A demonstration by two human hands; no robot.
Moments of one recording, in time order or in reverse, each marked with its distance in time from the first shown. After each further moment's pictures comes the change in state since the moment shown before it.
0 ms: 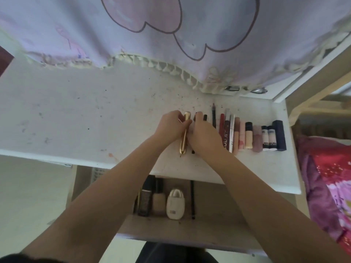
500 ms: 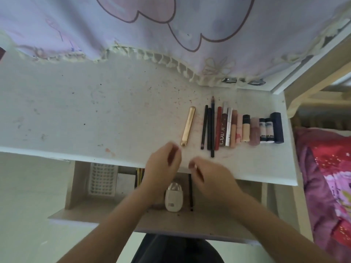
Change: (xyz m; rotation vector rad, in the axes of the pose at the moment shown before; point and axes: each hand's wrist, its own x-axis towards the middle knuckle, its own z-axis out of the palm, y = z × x) left_hand -0.121 -0.042 0.024 -0.123 0.068 0.215; right_hand -0.111 0.048 0.004 0.078 -0.186 -0.340
